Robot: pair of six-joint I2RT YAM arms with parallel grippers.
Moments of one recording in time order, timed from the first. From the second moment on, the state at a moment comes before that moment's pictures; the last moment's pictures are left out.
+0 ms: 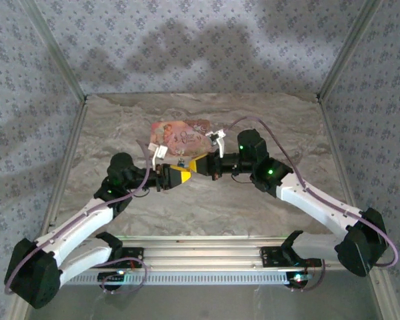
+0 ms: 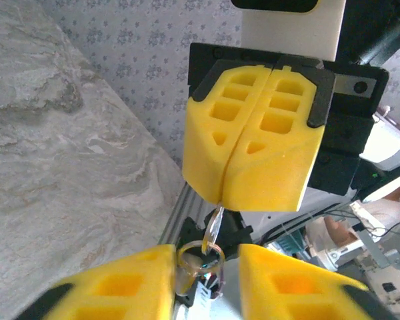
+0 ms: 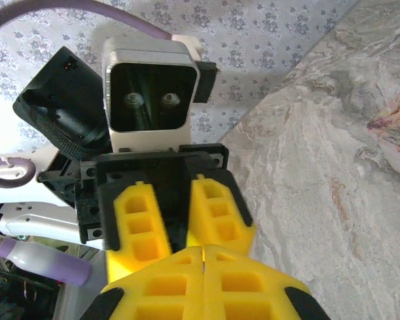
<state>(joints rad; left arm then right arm) -0.54 0.95 0.52 0.39 0.91 -0.84 0.73 1.21 0.93 0.02 -0.69 0.55</state>
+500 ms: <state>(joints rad) -0.50 0.94 0.52 0.37 0.93 -0.83 0.73 1.21 0.93 0.02 -0.70 0.55</state>
